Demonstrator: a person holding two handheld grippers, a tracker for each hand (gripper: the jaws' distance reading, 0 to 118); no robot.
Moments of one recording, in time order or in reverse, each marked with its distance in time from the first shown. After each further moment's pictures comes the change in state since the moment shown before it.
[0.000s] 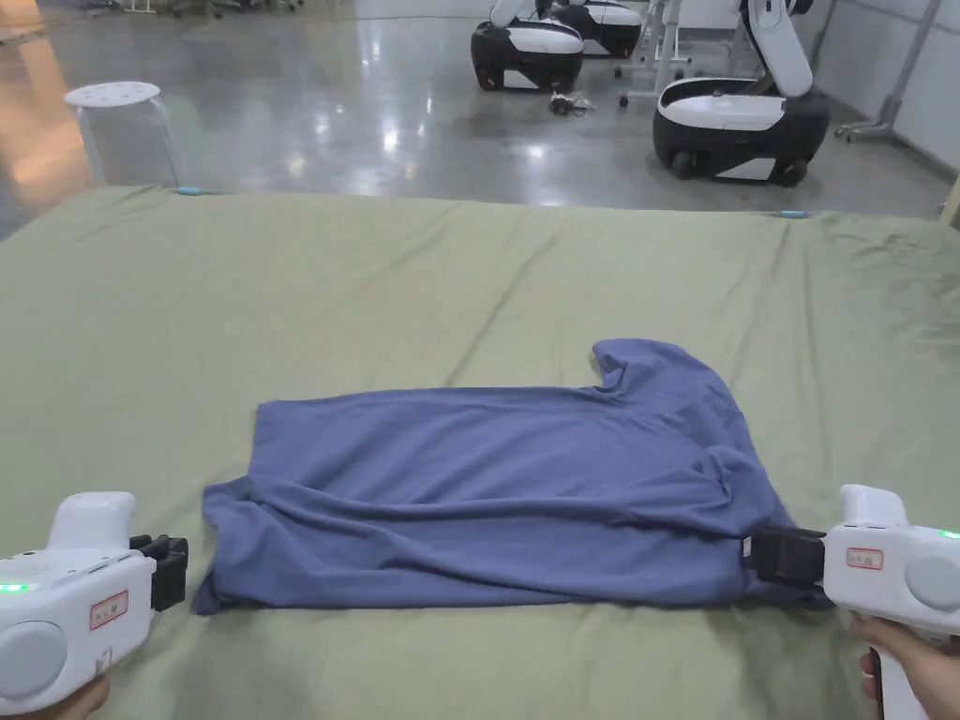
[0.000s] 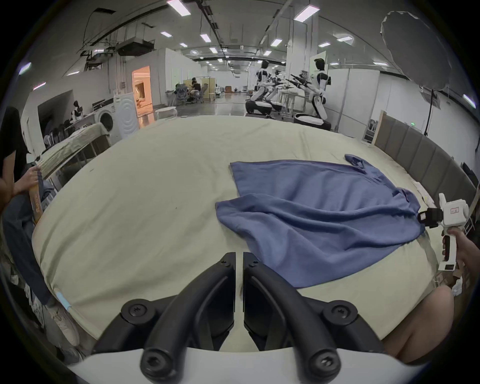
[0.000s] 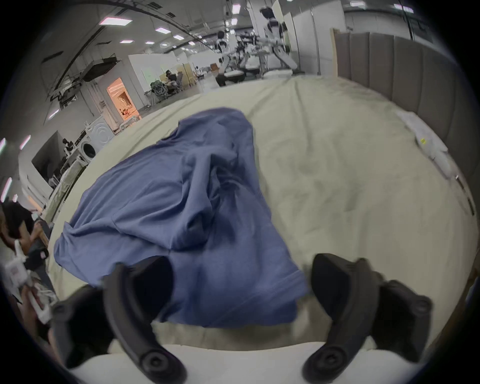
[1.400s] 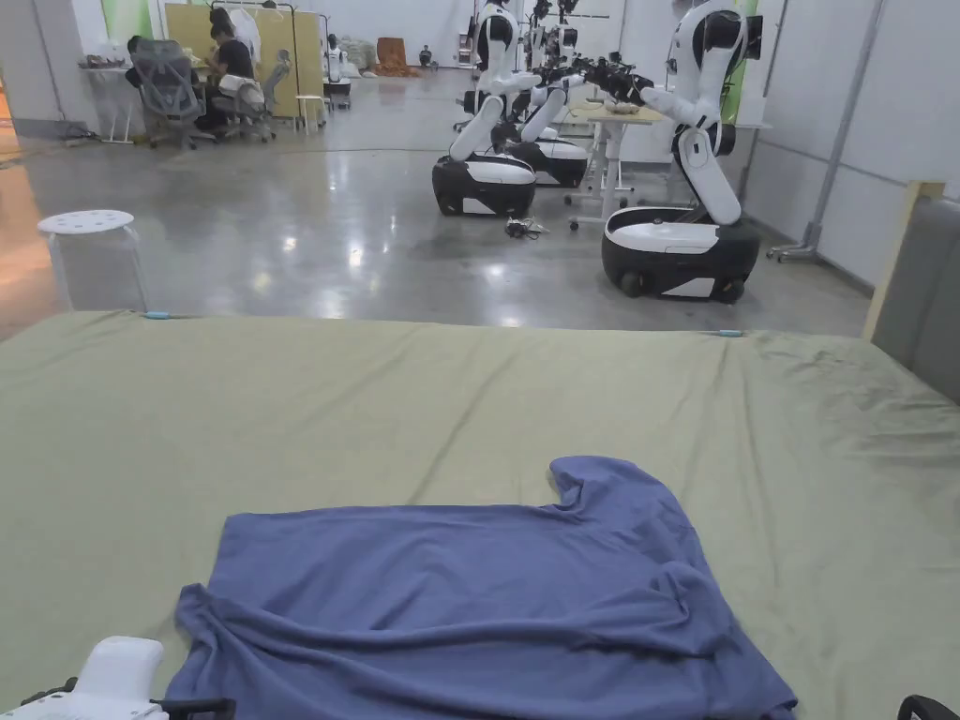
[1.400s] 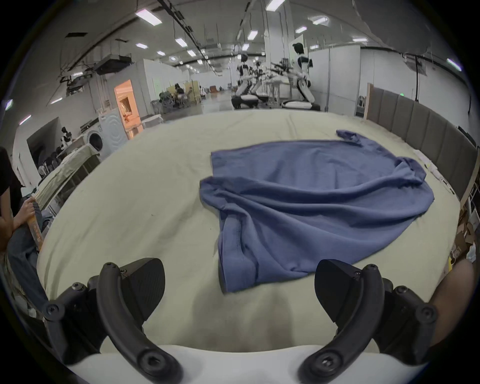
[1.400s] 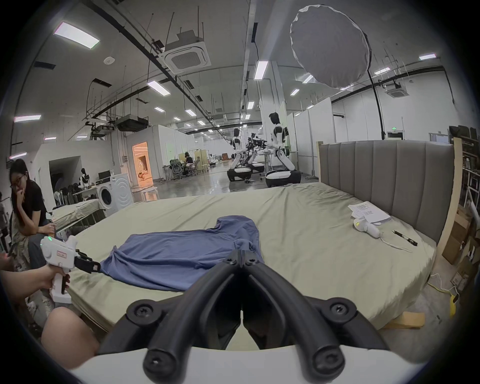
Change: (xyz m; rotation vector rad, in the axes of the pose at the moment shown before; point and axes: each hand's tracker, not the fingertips) left arm 0.036 -0.004 -0.035 -0.054 0.000 -0.163; right arm -0.041 -0.121 0.244 0.666 -0.009 0.136
